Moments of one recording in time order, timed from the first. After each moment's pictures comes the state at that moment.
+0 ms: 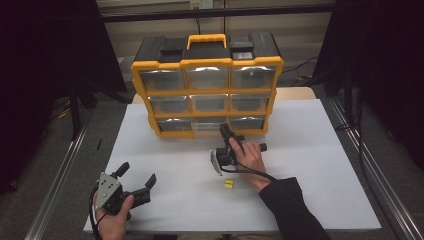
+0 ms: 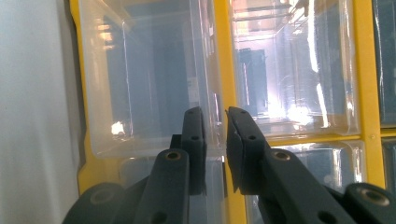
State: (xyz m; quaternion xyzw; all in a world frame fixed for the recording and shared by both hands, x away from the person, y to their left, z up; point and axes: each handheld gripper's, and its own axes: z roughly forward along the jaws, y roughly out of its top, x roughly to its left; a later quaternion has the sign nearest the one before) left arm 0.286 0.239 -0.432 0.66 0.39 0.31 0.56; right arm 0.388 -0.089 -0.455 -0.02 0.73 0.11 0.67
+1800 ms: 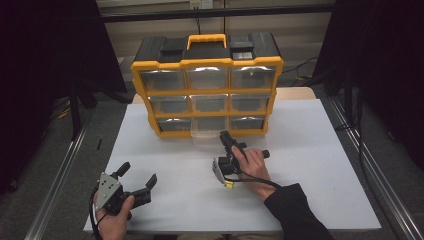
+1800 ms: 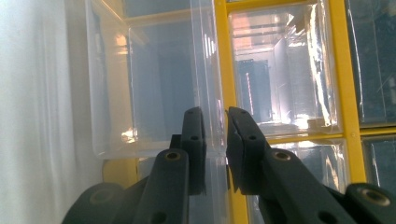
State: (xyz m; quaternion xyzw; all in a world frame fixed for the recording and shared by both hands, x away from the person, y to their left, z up) left arm 0.285 0.237 -0.431 0.66 0.39 0.31 0.56; right arm 0.361 -0.094 -0.455 -0.04 0.74 0.14 0.66
